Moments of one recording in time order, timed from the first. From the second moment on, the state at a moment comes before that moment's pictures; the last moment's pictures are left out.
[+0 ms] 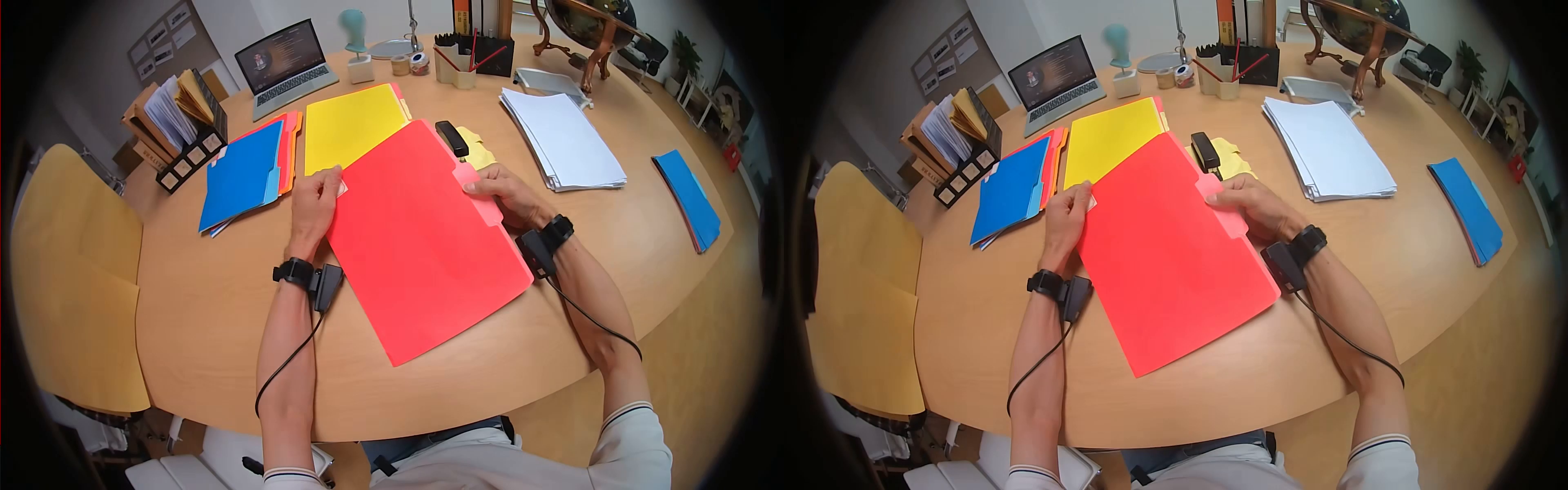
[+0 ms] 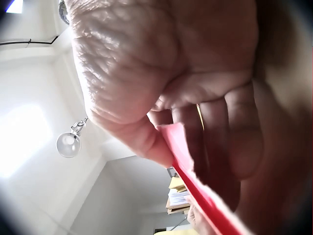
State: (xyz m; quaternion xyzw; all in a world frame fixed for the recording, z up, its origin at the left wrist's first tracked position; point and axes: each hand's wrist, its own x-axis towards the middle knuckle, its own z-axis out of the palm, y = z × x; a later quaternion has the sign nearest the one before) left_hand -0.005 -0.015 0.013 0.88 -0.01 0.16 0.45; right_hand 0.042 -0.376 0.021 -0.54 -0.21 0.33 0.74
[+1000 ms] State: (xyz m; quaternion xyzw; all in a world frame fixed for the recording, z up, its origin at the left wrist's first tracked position) left_hand 0.095 0.063 -0.078 0.30 -0.52 -0.13 0.79; right_hand 0.052 -0.393 0.048 -0.82 -0.15 0.21 0.51
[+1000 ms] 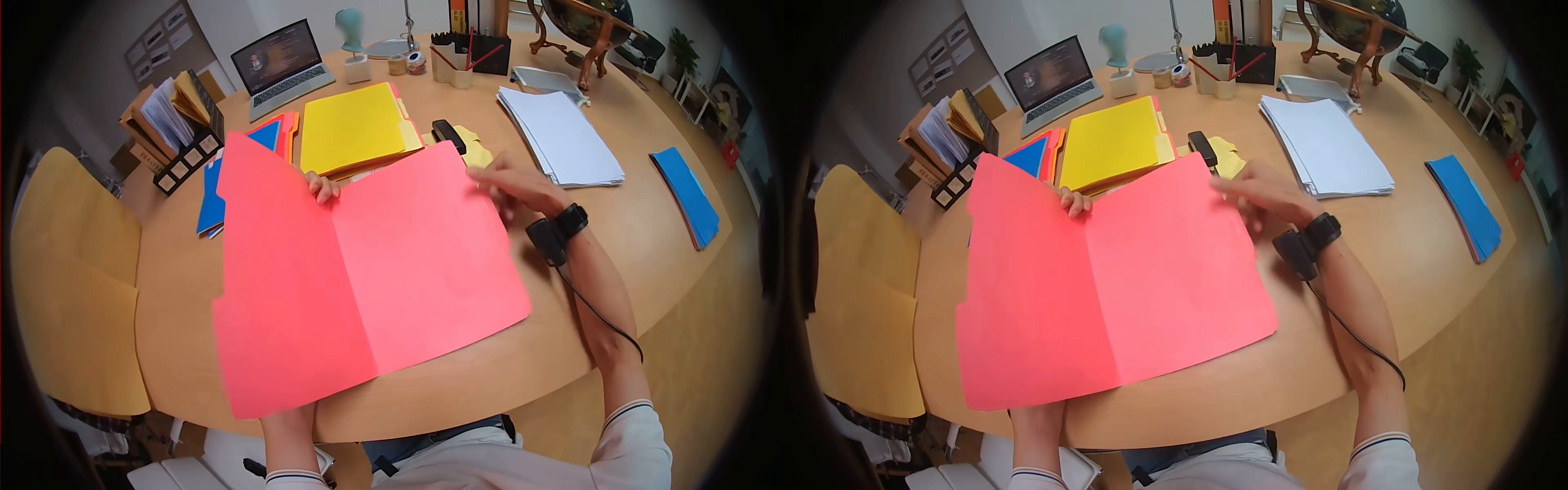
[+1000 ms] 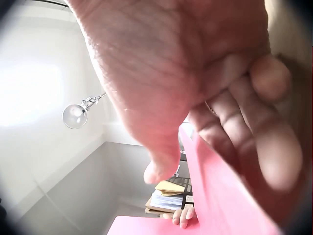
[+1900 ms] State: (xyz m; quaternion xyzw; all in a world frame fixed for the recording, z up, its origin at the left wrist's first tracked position) left_hand 0.075 0.048 -0.068 0.43 -0.48 -0.16 0.75; right_hand 0.091 -0.476 0.024 -0.94 0.09 -0.28 0.15
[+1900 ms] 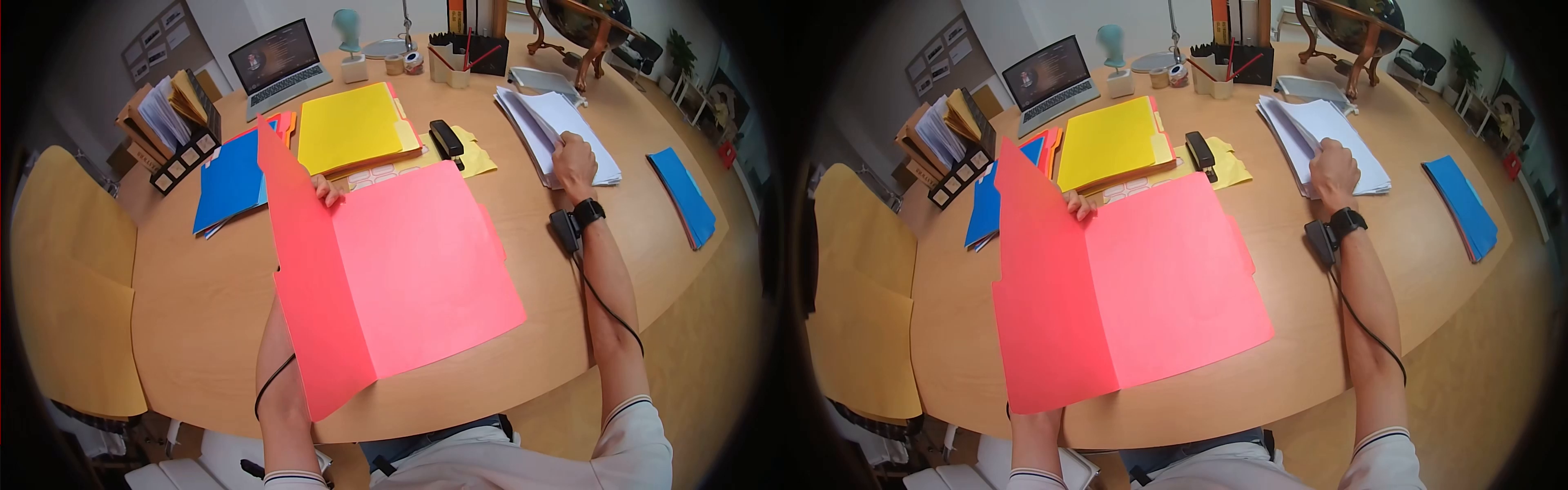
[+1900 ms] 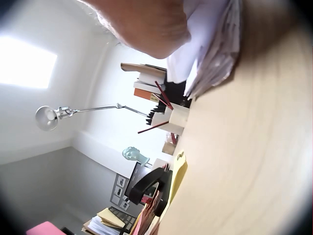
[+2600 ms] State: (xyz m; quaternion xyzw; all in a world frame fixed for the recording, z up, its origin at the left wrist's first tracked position) left_hand 0.036 0.022 -0.057 0.47 -0.32 0.02 0.82; right_hand 0.061 -0.413 0.087 -0.75 -0.22 -0.13 0.62
